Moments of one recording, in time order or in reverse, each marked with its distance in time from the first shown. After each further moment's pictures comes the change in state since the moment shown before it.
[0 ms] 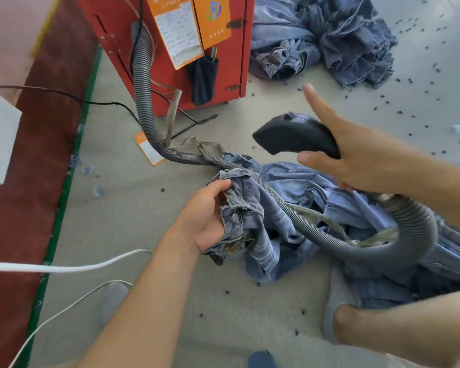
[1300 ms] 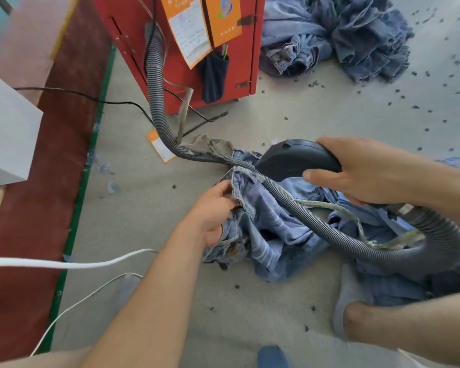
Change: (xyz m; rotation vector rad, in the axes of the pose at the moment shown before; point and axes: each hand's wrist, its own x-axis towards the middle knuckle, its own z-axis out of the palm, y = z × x) left_hand -0.001 -0.005 -0.008 0.365 0.221 0.137; right_hand -0.010 -0.016 0.011 -0.054 -0.156 0.059
